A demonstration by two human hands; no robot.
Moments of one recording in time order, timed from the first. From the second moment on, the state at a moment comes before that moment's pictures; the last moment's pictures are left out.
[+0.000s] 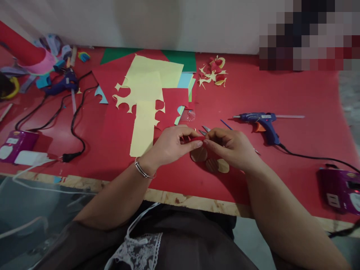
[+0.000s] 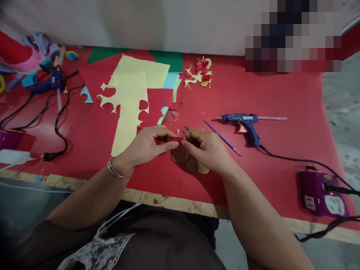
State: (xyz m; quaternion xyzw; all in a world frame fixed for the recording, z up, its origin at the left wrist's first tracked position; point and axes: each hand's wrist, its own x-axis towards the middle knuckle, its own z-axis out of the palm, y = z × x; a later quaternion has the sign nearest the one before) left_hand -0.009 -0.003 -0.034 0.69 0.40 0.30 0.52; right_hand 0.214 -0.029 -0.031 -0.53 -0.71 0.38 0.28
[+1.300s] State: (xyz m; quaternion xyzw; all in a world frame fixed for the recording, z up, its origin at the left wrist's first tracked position) left_hand 0.007 -0.006 -0.051 0.45 0.44 0.42 0.65; right_hand 0.208 -0.037 -0.046 -0.41 -0.84 0.11 0.34
